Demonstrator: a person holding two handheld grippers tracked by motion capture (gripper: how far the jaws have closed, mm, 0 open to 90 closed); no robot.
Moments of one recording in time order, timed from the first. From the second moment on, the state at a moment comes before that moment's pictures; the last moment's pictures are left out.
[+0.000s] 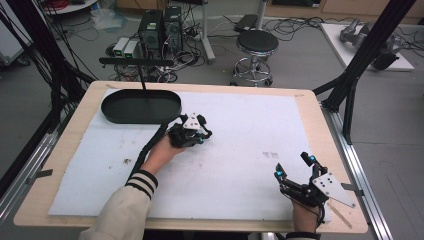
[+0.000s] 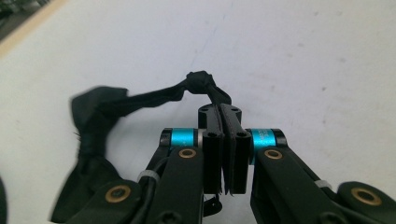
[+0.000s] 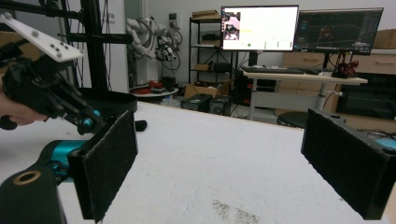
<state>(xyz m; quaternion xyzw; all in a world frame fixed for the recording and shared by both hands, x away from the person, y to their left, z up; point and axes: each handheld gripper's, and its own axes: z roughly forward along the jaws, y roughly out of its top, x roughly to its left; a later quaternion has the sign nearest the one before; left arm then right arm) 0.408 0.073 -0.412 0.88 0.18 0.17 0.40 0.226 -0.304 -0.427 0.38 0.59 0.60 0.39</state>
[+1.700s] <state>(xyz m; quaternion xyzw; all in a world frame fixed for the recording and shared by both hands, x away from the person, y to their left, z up) 0.469 0.175 -0.318 0.66 0.28 0.40 0.57 0.231 -0.298 -0.434 0.38 0.60 0.59 0.38</state>
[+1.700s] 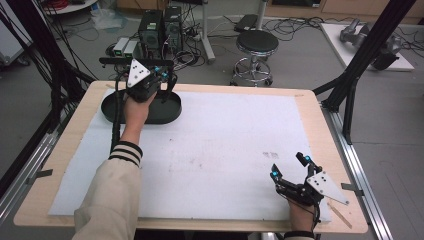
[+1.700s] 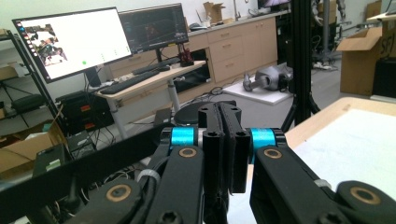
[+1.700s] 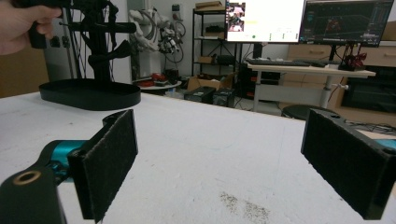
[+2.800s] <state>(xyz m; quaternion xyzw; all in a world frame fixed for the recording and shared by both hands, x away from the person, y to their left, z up) 0.520 0.183 -0.323 0.65 0.34 0.42 0.53 0.237 -0.295 -0.438 0.37 0.61 0.58 0.38</state>
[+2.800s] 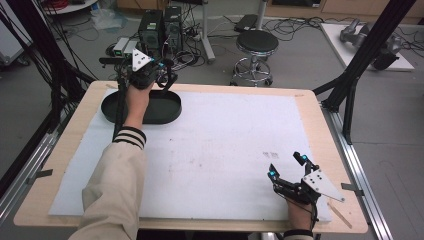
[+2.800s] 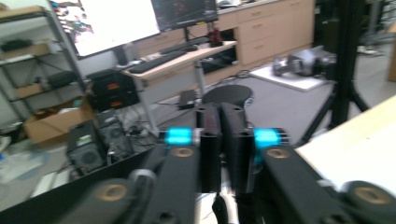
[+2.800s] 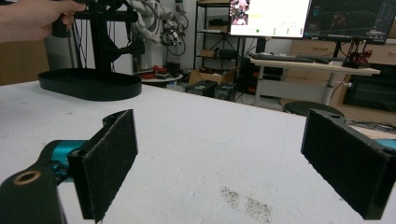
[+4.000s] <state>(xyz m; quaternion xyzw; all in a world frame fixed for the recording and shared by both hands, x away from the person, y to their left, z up) 0.318 0.279 -0.329 0.54 0.37 0.44 0.61 0.231 -0.298 -0.437 0.38 0.60 0.58 0.41</state>
